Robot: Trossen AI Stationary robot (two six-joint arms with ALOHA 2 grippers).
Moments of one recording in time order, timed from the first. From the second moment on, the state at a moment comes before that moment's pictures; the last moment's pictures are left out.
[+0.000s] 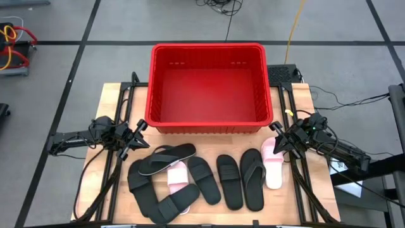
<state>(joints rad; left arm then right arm) 0.13 0.01 0.01 0.24 0.59 -0.17 -0.49 0.03 0.01 0.42 -1.23 0.09</state>
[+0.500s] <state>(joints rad) 0.13 0.01 0.01 0.24 0.59 -0.17 -0.49 0.03 0.01 0.42 -1.23 0.09</state>
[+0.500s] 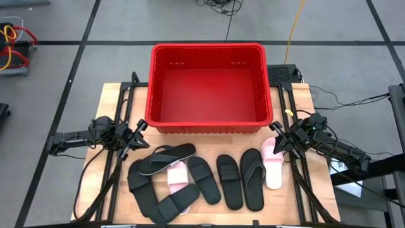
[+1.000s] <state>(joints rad) 0.13 0.01 0.01 0.24 0.59 -0.17 -0.49 0.03 0.01 0.42 -1.23 0.09</state>
